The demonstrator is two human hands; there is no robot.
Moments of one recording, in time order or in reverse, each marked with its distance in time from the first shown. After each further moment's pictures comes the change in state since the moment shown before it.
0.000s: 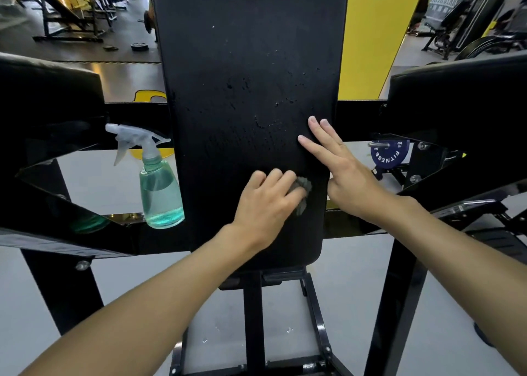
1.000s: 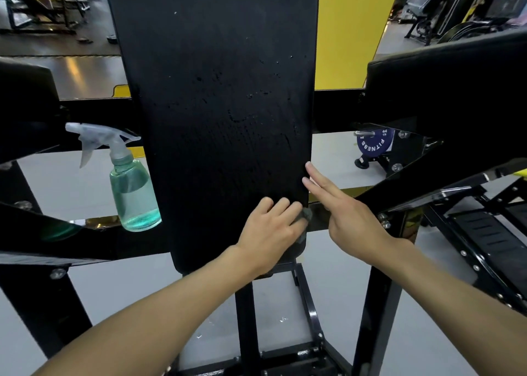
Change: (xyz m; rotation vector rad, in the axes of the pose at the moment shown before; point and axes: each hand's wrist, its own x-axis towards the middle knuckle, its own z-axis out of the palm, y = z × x) left_hand -0.022 0.048 0.037 -0.016 -0.049 0.206; right_hand -0.082 0.009 0.025 0.009 -0.125 0.158
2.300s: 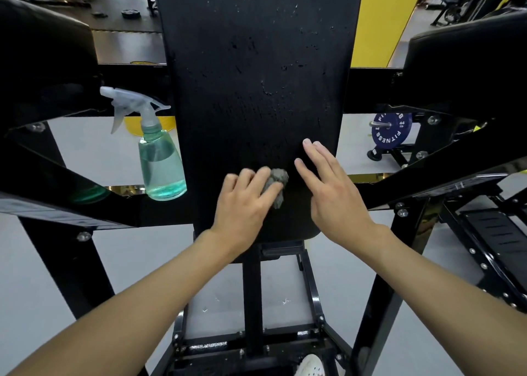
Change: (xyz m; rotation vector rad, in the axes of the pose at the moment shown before) left_hand -0.057 -0.040 -0.016 -0.023 0.074 -0.341; right_hand 0.023 -0.058 0.031 -0.285 0.225 -0.117
